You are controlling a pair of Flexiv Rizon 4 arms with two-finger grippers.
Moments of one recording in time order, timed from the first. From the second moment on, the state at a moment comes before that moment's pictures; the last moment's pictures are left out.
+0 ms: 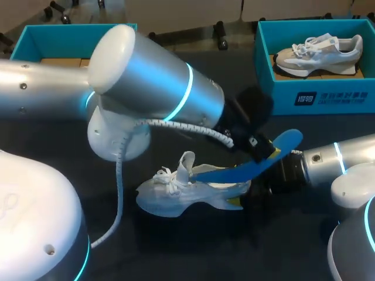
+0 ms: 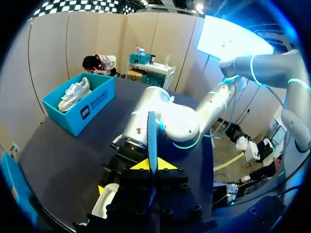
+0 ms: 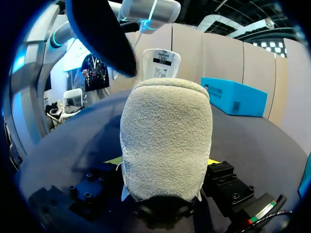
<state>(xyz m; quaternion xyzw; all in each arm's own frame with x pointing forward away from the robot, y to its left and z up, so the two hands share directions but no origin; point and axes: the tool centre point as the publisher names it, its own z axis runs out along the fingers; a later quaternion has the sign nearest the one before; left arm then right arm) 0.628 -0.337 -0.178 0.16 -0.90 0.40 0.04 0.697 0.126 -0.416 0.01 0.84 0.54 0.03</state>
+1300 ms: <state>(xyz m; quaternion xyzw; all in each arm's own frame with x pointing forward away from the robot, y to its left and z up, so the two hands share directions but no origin) 0.639 -0.275 -0.059 0.11 -0.84 0.51 0.14 0.697 0.126 -0.416 0.01 0.84 0.54 0.03</state>
